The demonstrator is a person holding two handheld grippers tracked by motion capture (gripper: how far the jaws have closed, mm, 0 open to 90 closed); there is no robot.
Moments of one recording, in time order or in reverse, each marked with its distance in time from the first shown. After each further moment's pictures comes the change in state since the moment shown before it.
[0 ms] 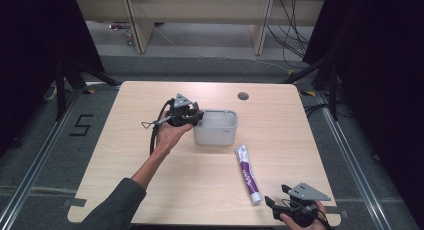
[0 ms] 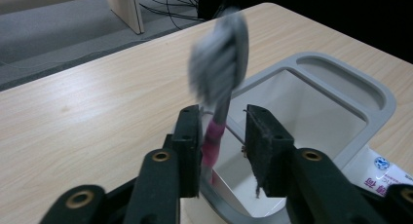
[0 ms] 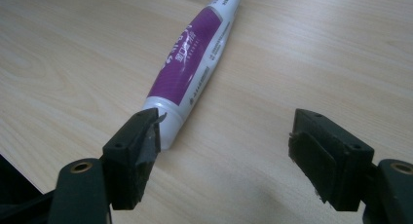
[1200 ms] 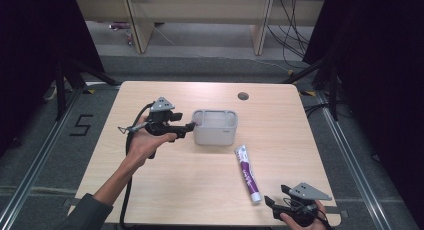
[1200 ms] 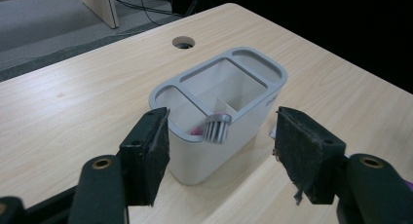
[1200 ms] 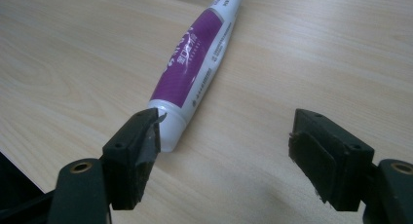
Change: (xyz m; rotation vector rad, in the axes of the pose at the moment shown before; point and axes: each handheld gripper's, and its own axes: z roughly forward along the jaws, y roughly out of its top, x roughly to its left) left arm -0.011 0.008 -0.088 0.030 -0.109 0.000; right arm -0.002 -0.001 0.001 -0.013 0.018 0.027
